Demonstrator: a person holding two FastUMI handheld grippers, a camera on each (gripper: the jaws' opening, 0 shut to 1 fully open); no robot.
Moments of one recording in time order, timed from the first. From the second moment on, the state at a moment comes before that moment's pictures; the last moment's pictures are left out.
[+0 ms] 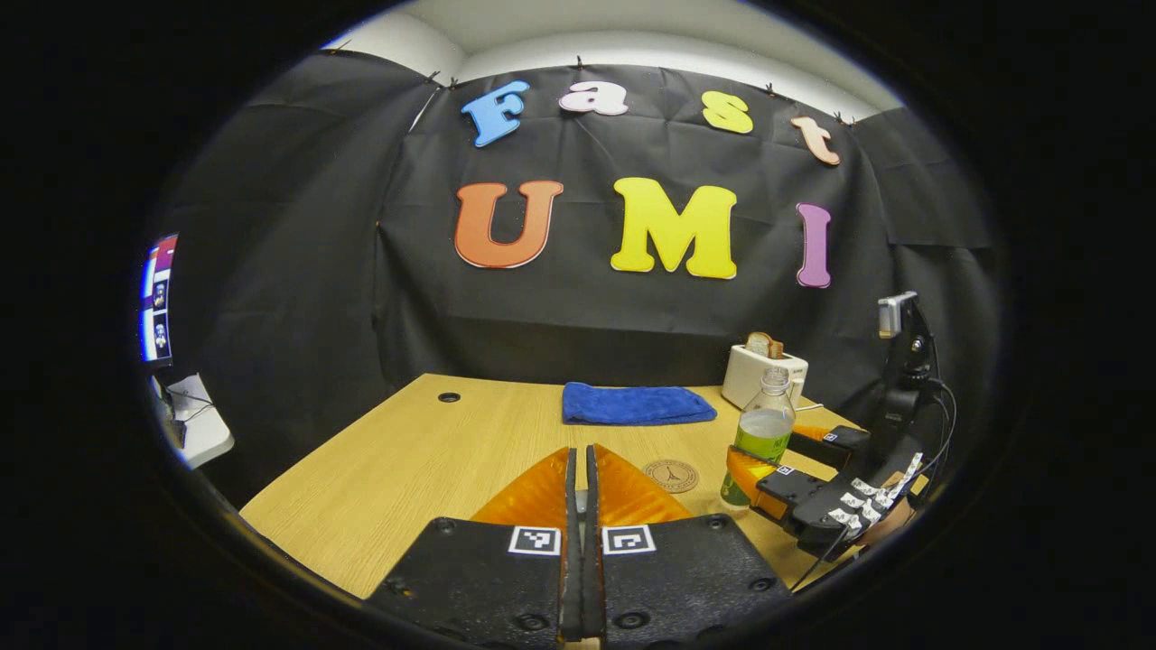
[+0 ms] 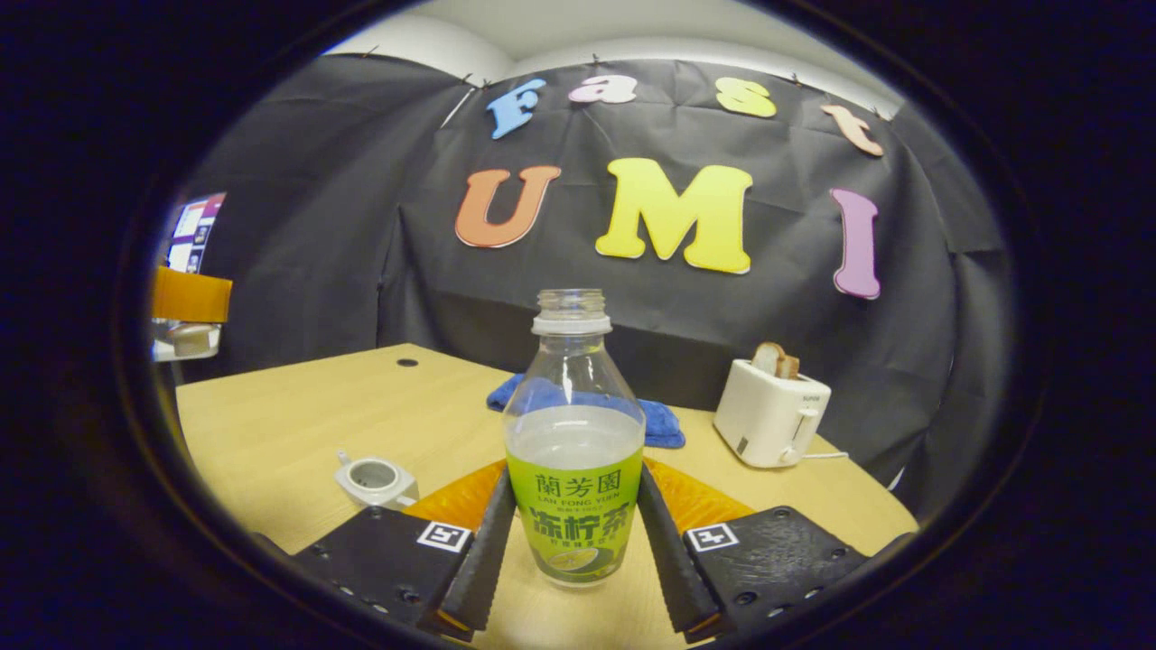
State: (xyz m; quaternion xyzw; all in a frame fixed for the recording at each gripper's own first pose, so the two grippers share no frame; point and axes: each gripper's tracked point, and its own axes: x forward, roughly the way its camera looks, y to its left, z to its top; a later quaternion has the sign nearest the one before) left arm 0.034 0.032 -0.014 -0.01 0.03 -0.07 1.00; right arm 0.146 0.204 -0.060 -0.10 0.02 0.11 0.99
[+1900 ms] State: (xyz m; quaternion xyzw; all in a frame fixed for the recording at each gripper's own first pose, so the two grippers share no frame) left arm 0.027 0.104 -0.011 -0.03 0.03 -0.04 1.00; right arm 0.153 0.267 -0.051 -0.80 -0.15 -0.08 0.57
